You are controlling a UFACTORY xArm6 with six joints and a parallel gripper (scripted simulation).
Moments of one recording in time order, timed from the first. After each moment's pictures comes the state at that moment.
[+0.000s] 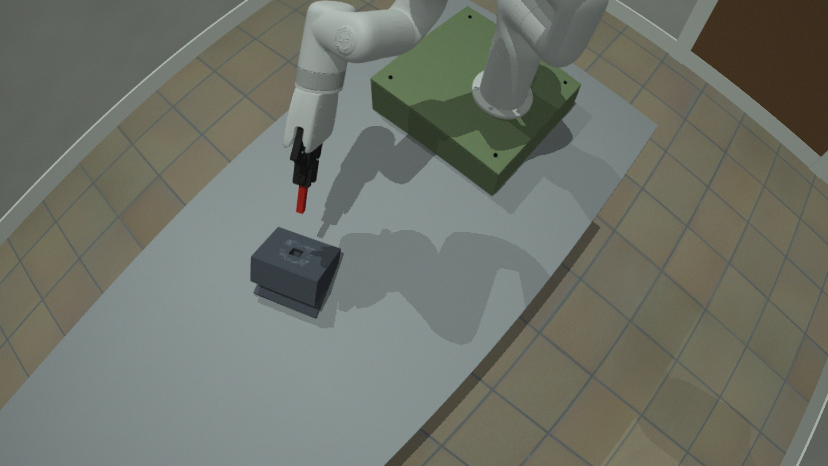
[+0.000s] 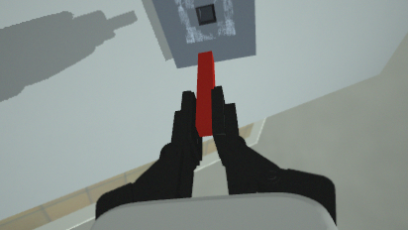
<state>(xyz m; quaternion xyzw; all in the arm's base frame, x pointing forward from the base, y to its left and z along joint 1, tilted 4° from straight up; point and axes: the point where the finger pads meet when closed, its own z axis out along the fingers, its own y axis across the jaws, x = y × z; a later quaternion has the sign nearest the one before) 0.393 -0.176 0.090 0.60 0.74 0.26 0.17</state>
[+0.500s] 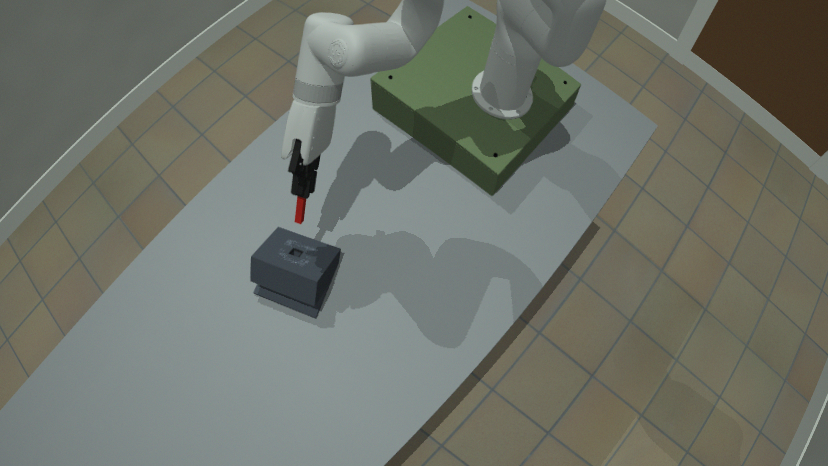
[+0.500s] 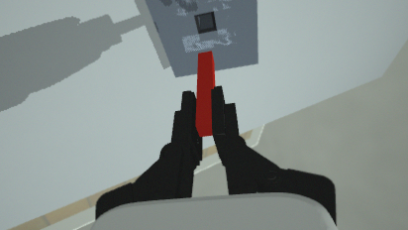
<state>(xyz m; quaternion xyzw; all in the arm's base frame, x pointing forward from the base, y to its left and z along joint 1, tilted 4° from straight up) 0.404 -0.173 0.074 0.60 0.74 0.26 0.17</state>
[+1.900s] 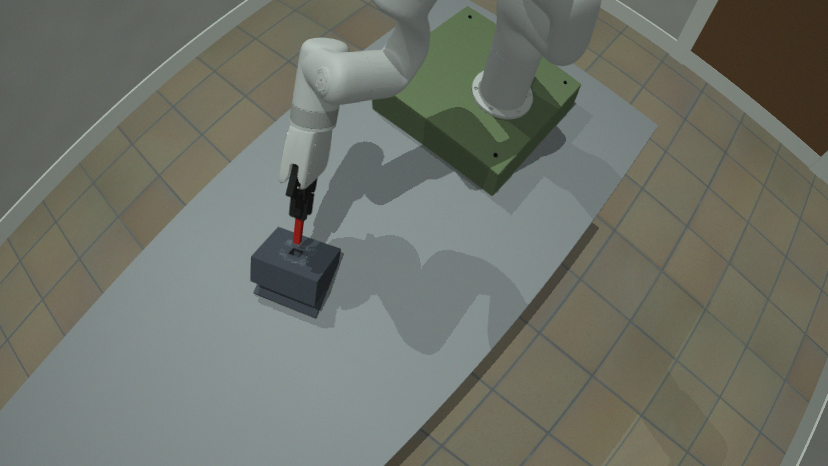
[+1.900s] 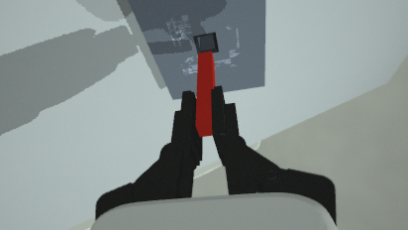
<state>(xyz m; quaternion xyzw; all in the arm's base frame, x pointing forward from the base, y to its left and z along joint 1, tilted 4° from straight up) 0.428 -0.165 0.039 0.60 0.74 0.26 0.17</state>
